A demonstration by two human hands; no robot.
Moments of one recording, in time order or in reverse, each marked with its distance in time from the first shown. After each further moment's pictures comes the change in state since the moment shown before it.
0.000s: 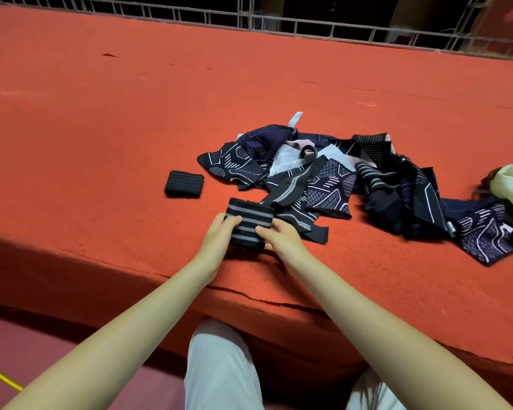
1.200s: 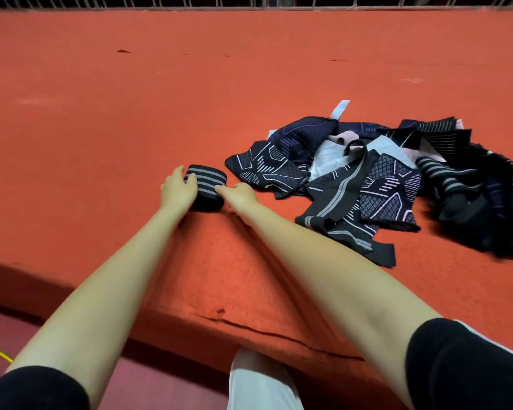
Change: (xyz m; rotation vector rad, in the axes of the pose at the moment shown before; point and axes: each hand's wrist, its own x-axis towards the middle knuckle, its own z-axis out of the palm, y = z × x) left_hand 0.193 0.048 -0.147 0.921 0.393 0.124; right_hand 0.211 -0.013 0.148 -0.367 0.068 0.099
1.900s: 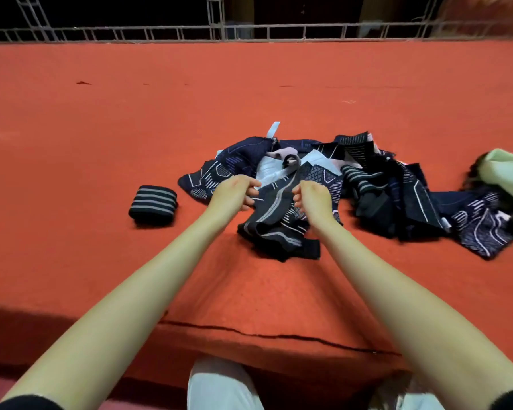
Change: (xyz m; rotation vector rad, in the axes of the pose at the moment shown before) left_hand -0.137 0.182 0.053 -0.591 -0.476 0.103; right_hand -0.108 0.058 -0.242 0.309 0.474 -0.117
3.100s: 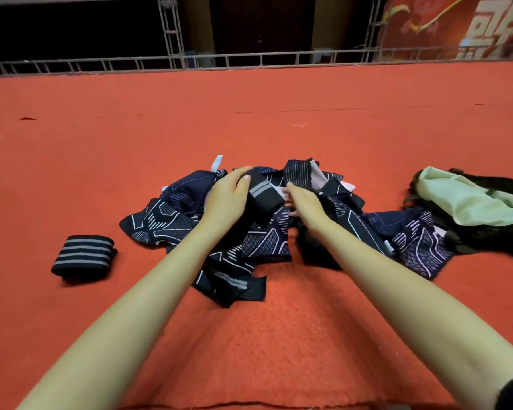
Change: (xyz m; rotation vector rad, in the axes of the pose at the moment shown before) left_hand 0.023 0.072 0.100 0.323 0.055 0.488; right_hand 0.084 -0.016 -0.104 -0.149 -0.092 -0.054
